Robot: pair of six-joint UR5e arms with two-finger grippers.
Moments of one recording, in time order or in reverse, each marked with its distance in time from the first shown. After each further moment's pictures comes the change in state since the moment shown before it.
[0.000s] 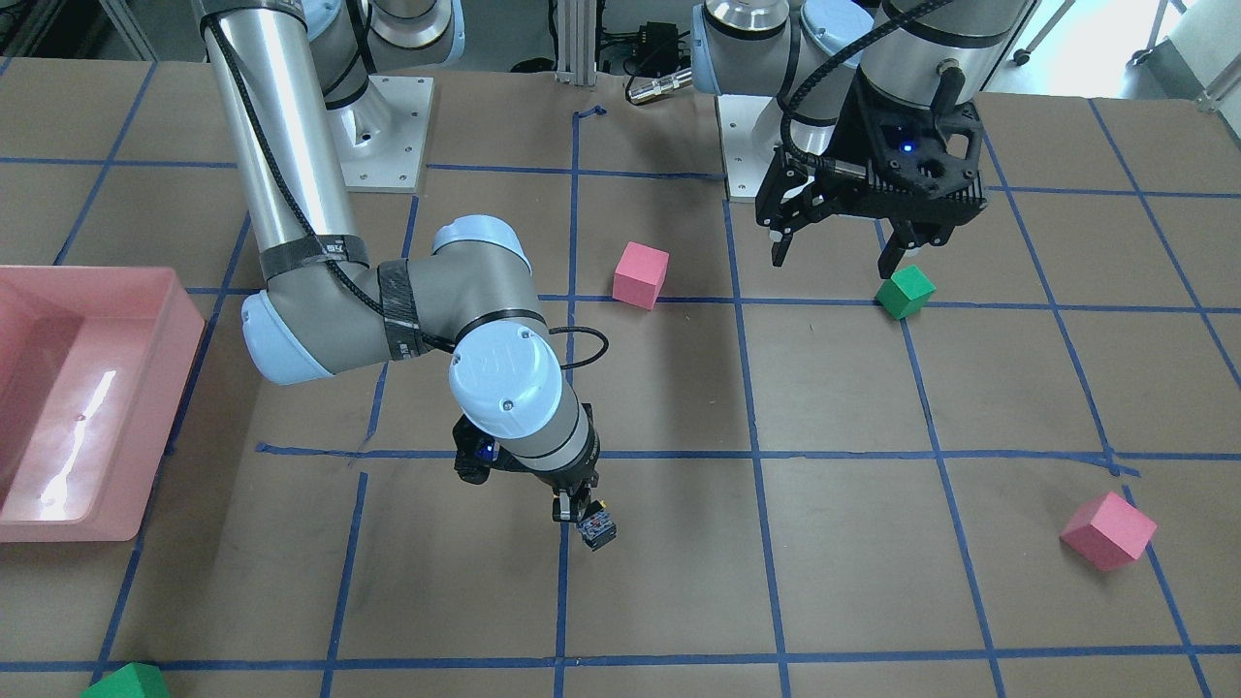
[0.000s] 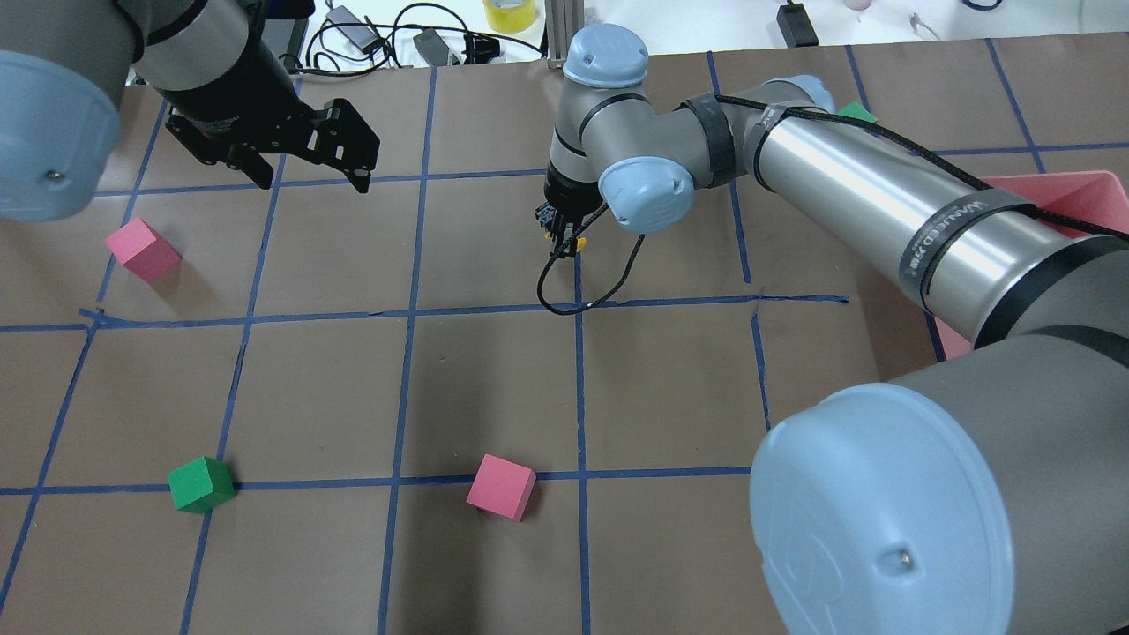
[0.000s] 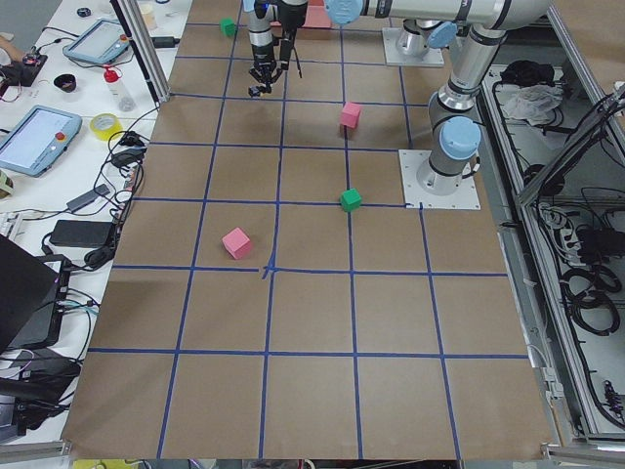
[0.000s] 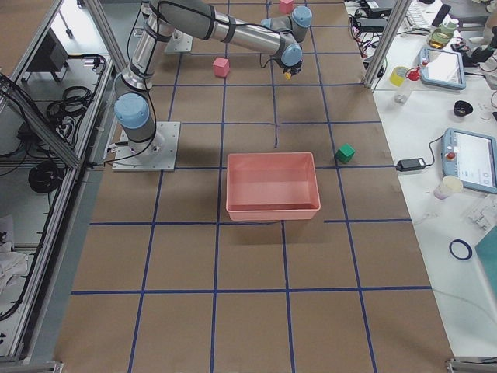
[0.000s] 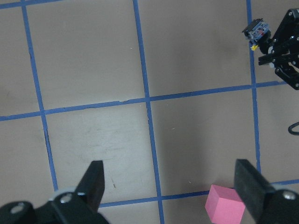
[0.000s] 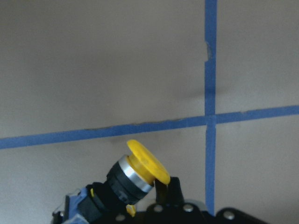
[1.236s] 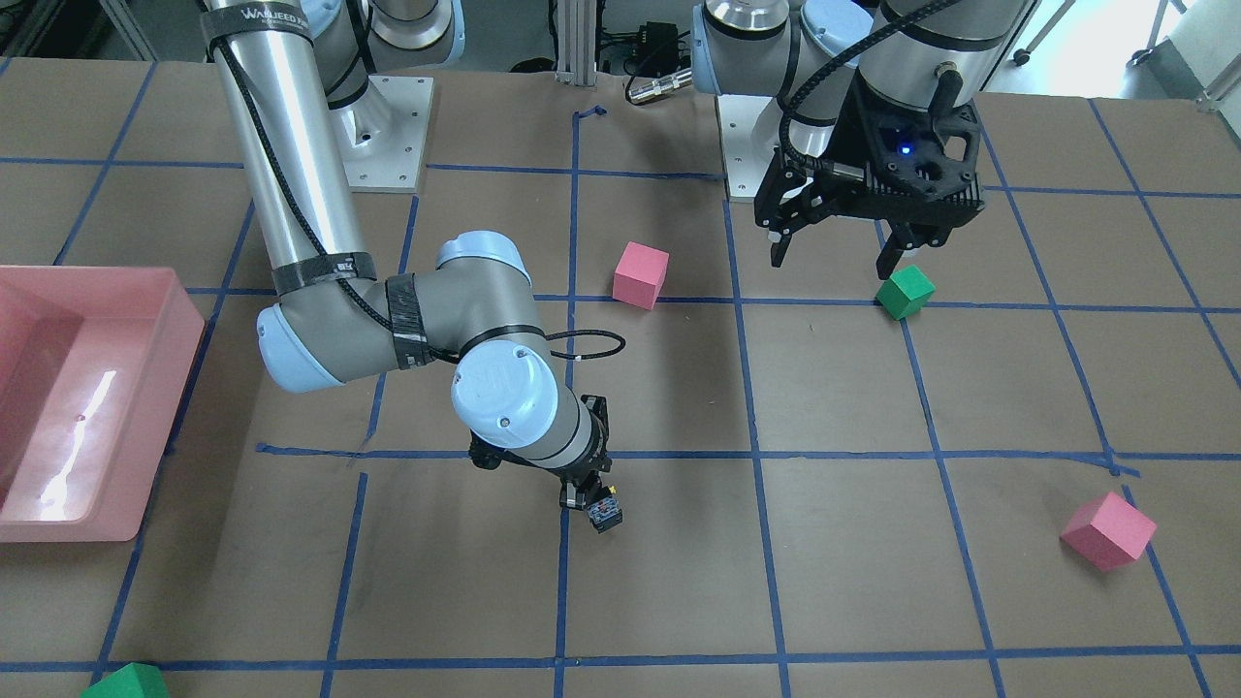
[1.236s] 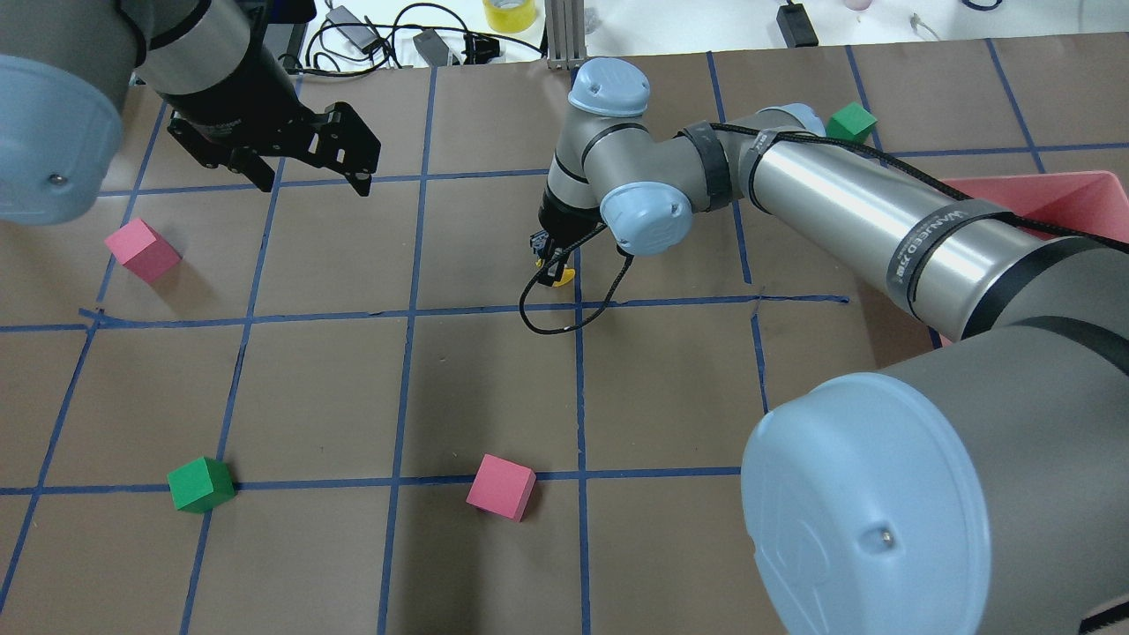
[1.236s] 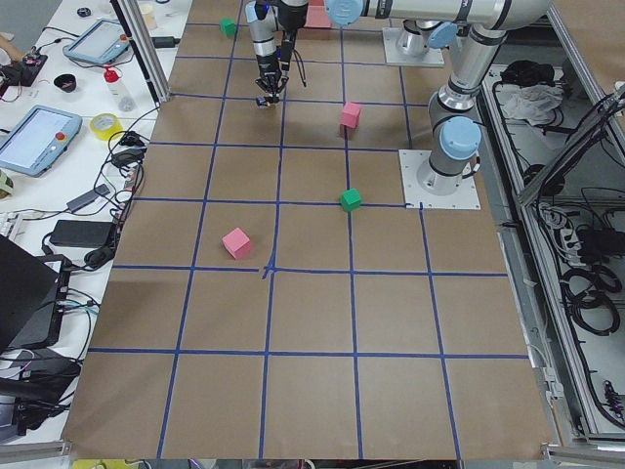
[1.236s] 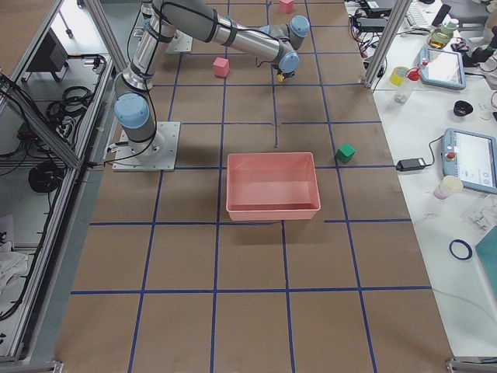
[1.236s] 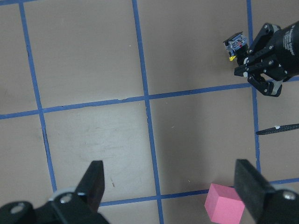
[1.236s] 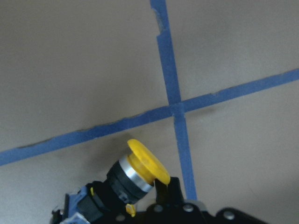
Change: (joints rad) left arm 0.000 0.001 -0.004 0.001 -0.001 0.000; right arm 0.000 0.013 0.062 -0.018 0.077 0.083
